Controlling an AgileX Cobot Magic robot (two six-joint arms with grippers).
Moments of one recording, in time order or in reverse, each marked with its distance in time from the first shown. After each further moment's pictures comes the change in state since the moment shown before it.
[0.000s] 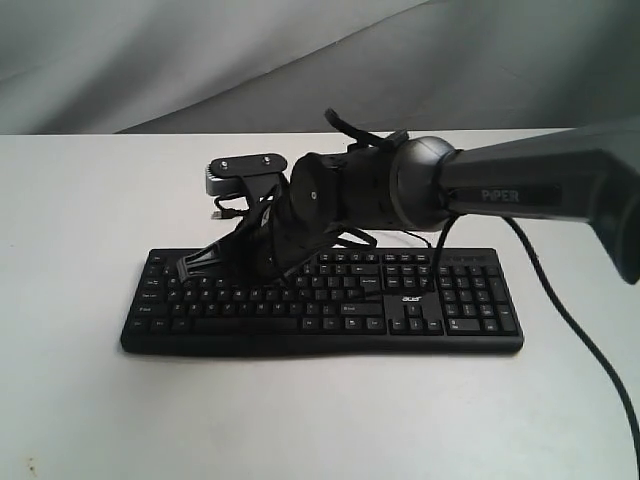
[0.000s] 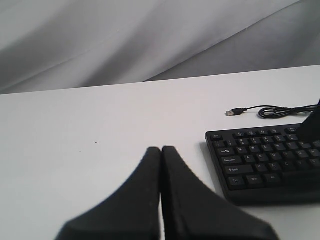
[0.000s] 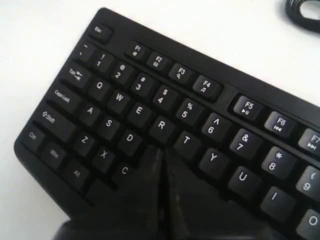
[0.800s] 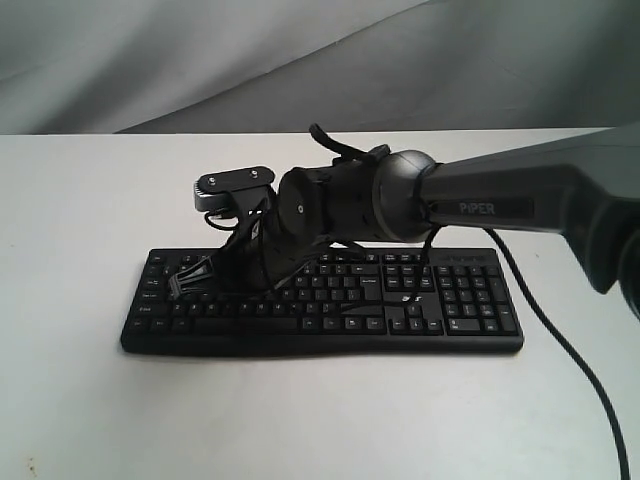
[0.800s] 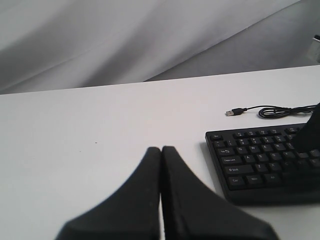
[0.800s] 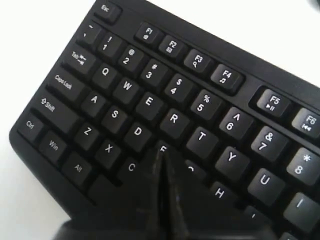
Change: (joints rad) left arm 0.000 0.000 0.000 0.000 0.000 0.000; right arm 0.024 0.031 -0.014 -0.008 -0.001 -0.026
